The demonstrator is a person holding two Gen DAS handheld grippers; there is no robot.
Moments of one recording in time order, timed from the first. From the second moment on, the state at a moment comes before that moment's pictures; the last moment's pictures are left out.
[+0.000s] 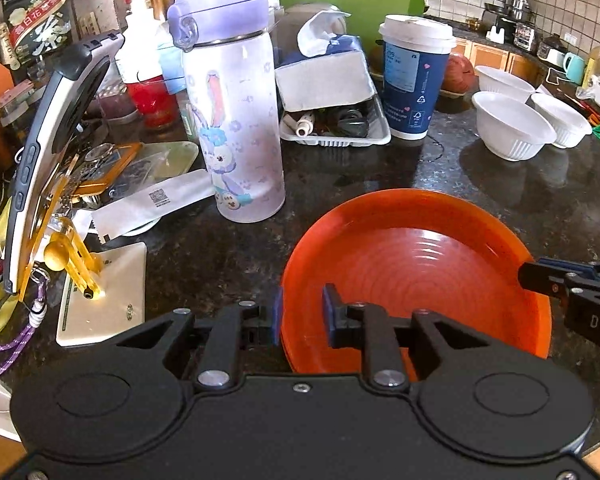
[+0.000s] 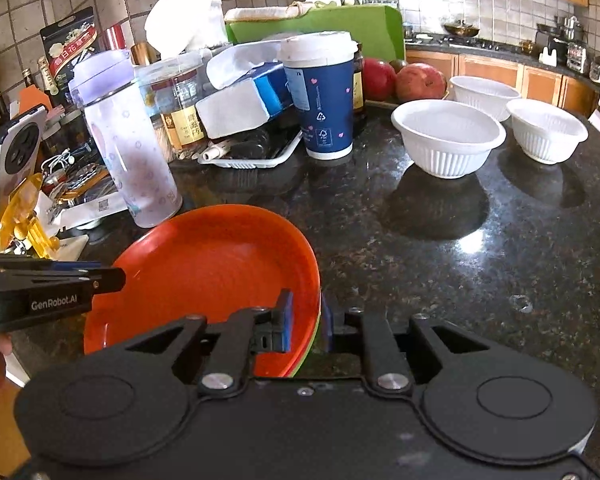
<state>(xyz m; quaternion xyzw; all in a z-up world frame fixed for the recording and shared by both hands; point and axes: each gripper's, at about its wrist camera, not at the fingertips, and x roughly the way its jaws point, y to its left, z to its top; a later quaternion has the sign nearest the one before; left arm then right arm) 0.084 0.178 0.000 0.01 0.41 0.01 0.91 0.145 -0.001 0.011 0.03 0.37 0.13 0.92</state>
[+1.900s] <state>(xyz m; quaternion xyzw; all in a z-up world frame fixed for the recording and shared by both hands) 0.206 -0.162 -0.001 0.08 0.44 -0.02 0.89 0.246 -0.368 0.004 0.11 0.43 0.07 0.89</state>
